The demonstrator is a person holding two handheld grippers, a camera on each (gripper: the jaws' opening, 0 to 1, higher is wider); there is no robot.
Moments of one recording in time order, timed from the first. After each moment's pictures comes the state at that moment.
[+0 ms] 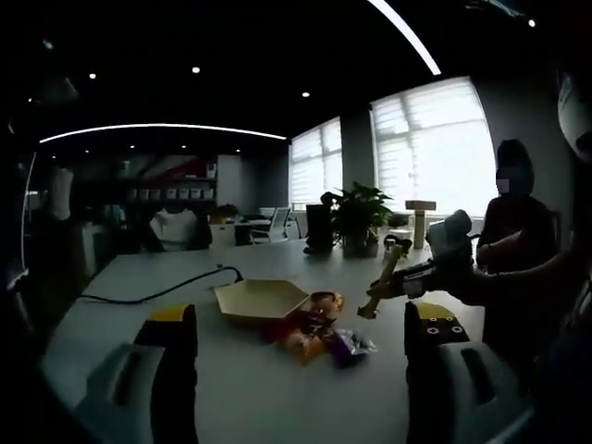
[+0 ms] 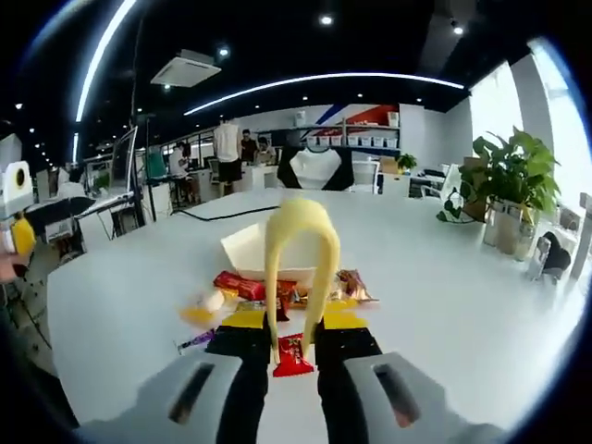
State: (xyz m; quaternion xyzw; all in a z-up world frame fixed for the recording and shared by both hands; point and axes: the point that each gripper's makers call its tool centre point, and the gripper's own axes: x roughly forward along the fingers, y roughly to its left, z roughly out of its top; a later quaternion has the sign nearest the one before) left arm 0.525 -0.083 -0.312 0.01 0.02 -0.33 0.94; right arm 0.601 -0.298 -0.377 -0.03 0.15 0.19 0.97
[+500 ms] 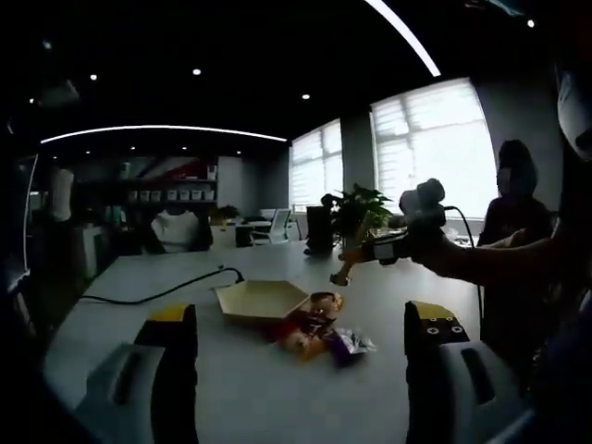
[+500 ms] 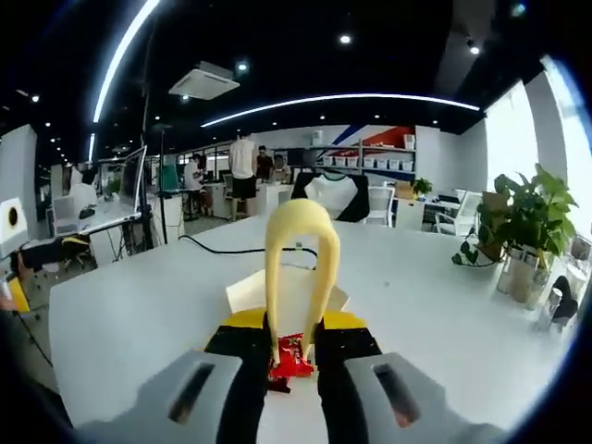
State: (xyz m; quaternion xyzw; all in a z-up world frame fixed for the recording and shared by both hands) left arm 0.522 -0.077 -0.311 0.01 0.02 -0.33 0.94; right arm 0.663 -0.271 -0.325 -0.04 0.11 0.23 0.97
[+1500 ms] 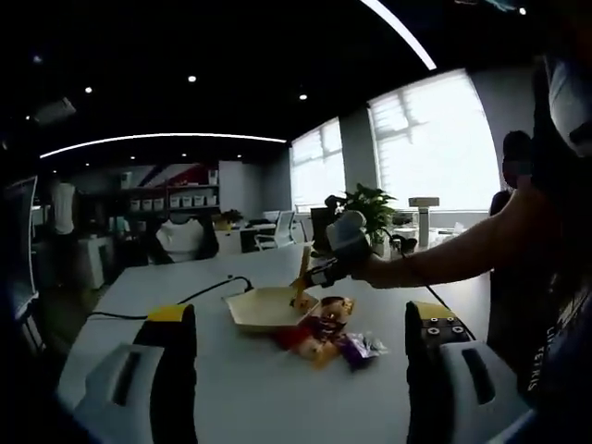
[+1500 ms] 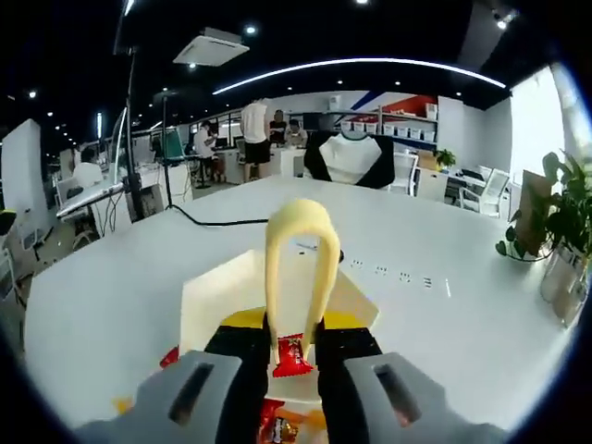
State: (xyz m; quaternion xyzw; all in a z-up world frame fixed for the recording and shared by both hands) left arm 0.528 -0.073 -0.294 0.03 0.01 -0.33 0.94; right arm 0.775 -0.235 -0.404 -0.07 0.21 0.26 0.94
